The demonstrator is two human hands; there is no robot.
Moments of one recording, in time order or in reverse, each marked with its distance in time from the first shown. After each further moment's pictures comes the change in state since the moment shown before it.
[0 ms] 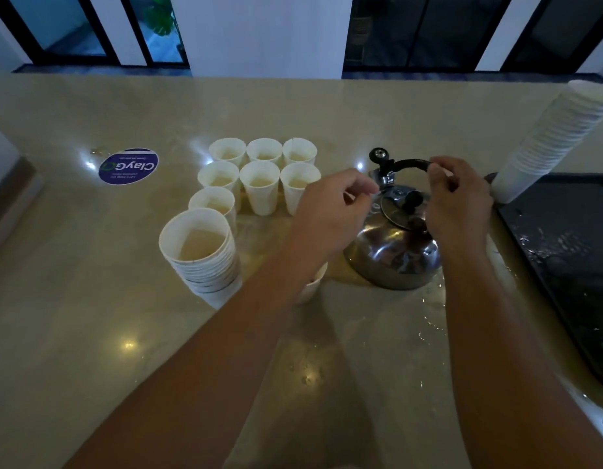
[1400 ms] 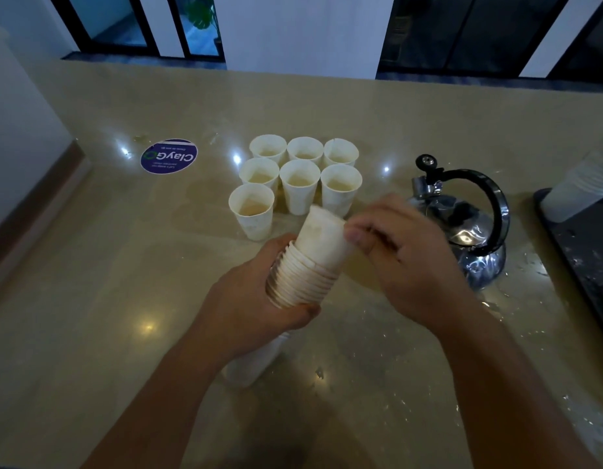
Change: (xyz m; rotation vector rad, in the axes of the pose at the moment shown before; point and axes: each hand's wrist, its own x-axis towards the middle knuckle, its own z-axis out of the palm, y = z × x) left_hand -0.115 -0.061 -0.103 0.249 -0.092 -0.222; right_hand -0.094 -0.063 0.026 0.048 -0.612 -0.622
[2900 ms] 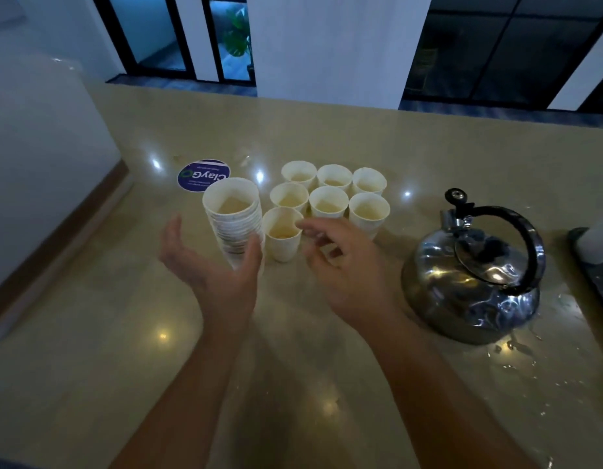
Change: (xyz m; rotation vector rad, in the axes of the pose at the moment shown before) left_hand 0.047 -0.064 -0.002 -0.181 1.094 -0.053; right_hand 0.037 -0.023 0.080 0.221 -0.008 0.172
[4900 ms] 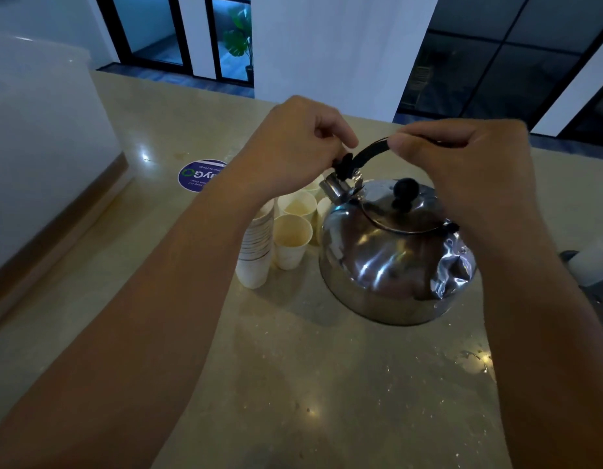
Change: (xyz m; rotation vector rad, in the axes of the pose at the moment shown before) left_hand 0.123 0.150 0.035 -0.017 -0.935 0.169; right_hand 0.068 -0.071 -0.098 -0.067 0.294 0.045
